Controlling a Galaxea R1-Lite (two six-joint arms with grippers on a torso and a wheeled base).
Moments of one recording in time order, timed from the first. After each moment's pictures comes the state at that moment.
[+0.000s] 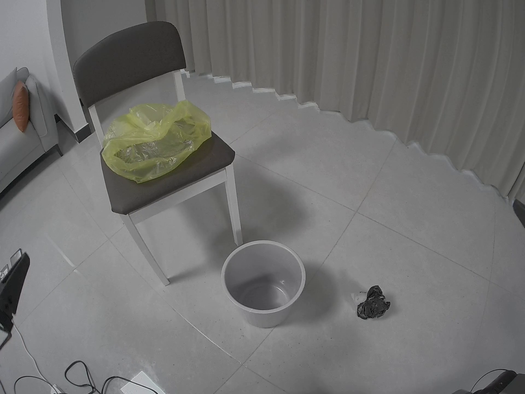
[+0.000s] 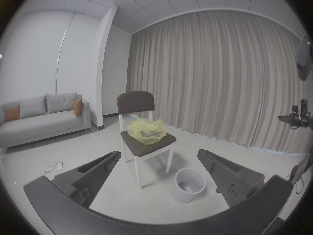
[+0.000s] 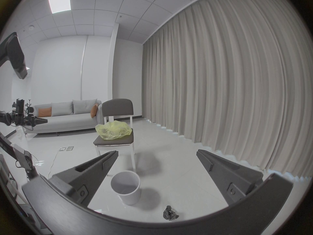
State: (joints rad) left arm -0.01 0.49 -0.44 -0.03 -0.07 -0.05; right arm 0.05 0.74 -0.56 -0.23 0.26 -0.07
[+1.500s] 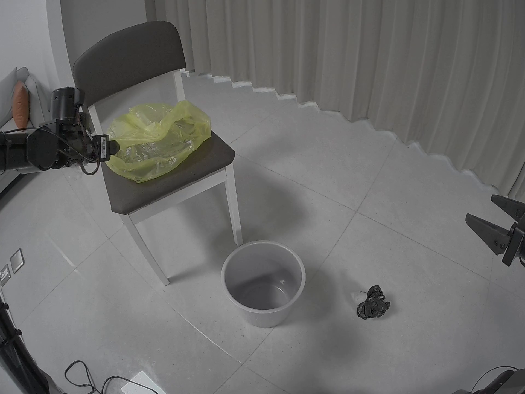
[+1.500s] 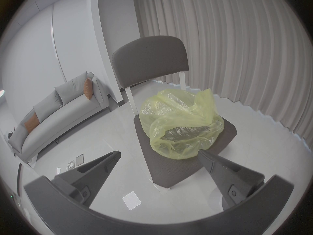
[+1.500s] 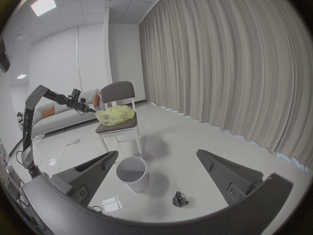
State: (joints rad) left arm 0.05 1.93 -1.56 0.04 0.17 0.02; right arm 0.09 1.00 -0.49 -0.37 0.27 -0.03
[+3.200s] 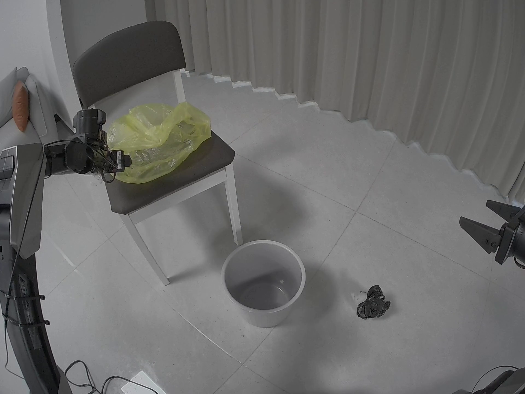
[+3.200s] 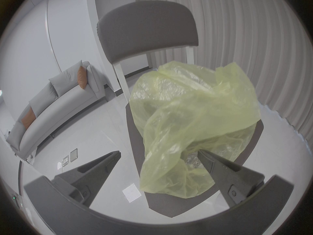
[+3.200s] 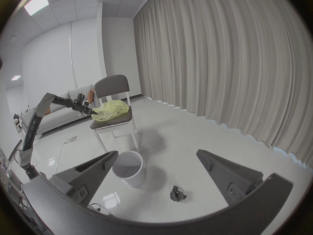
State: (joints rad) left arm 0.09 2.32 -2.00 0.19 0.13 0.02; right arm 0.04 1.07 -0.48 -0.38 0.27 -0.03
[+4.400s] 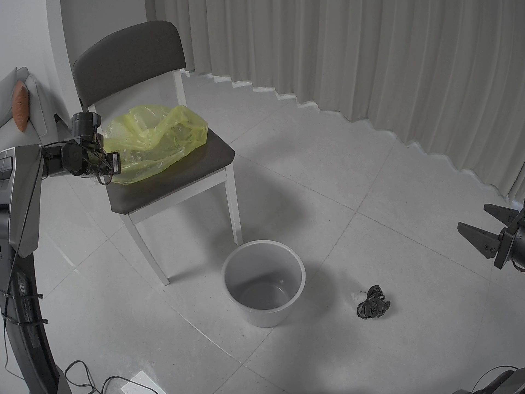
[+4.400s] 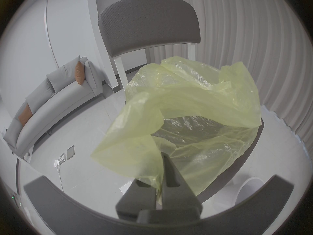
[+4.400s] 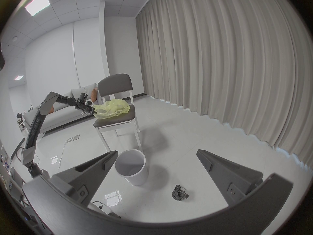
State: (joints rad) left arm 0.12 2.33 -2.00 0.20 0.08 0.01; right arm 0.04 1.07 -0.47 -0.38 0.30 -0.04
